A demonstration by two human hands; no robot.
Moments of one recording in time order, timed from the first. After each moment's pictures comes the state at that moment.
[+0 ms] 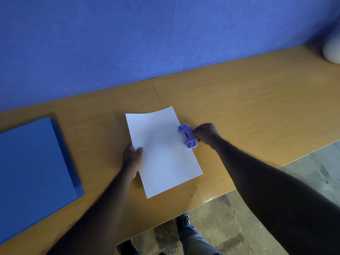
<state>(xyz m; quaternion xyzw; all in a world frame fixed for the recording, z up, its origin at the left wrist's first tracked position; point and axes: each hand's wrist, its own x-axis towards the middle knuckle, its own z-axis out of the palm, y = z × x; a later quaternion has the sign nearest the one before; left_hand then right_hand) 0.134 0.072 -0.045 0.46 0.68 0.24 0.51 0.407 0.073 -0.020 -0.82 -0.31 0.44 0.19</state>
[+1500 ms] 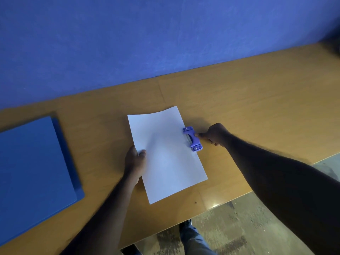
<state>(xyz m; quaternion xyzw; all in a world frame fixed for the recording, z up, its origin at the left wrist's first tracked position) 0.134 0.071 -0.063 0.47 0.70 0.23 0.48 0.425 0.095 -0.027 -0.84 -0.37 0.39 -0.08</state>
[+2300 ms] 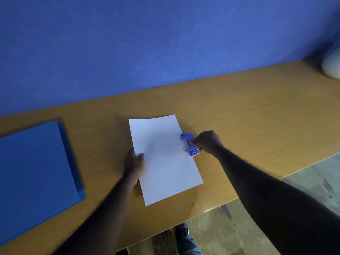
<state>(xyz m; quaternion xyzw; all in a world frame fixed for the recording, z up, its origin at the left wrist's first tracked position) 0.128 0.069 -0.047 0.47 0.69 0.24 0.49 0.401 0.070 -0.013 -0.83 -0.38 0.39 0.14</state>
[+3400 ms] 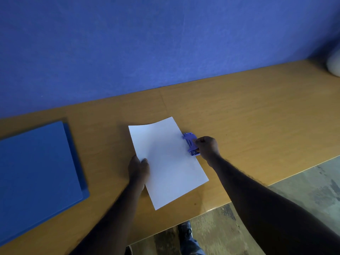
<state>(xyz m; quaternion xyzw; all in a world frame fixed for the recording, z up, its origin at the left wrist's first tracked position) 0.135 0.048 -0.052 0.41 0.74 0.27 0.47 0.382 0.048 -0.044 -0.81 -0.29 0.40 0.32</state>
